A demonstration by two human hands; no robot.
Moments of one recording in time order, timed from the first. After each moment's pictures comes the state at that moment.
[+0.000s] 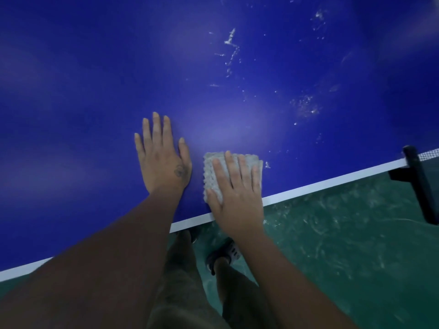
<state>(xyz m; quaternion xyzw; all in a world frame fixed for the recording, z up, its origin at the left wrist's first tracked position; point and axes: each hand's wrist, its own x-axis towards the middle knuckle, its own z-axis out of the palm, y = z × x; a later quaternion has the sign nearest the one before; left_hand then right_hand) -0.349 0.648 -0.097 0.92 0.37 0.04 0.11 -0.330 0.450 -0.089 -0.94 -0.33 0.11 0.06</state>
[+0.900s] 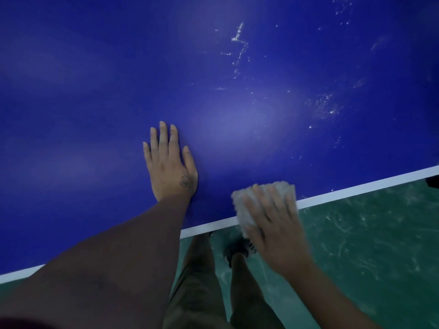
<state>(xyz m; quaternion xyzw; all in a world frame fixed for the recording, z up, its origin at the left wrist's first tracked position) -0.342 0.643 -0.101 0.92 0.38 0.08 0.11 -0.318 0.356 -0.081 -0.89 -0.43 0.15 0.09</state>
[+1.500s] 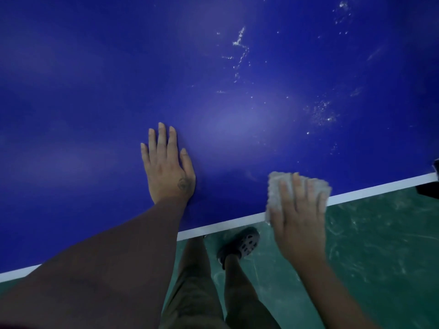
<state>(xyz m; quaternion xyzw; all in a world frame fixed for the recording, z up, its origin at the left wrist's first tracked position) -0.342 0.644 -0.102 0.92 0.37 0.09 0.11 -0.285 0.336 -0.083 -0.95 -0.27 0.14 0.03</state>
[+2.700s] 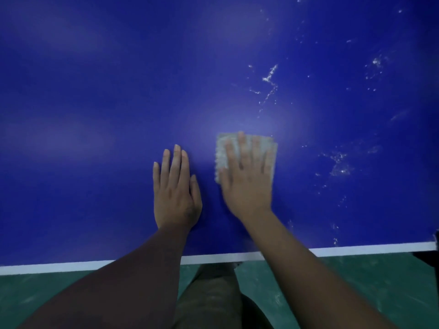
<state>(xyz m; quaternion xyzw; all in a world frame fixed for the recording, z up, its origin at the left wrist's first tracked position) -0.344 0.650 -0.105 0.92 0.37 0.05 0.11 -0.198 0.543 -0.084 -0.91 -0.40 0.09 0.04</state>
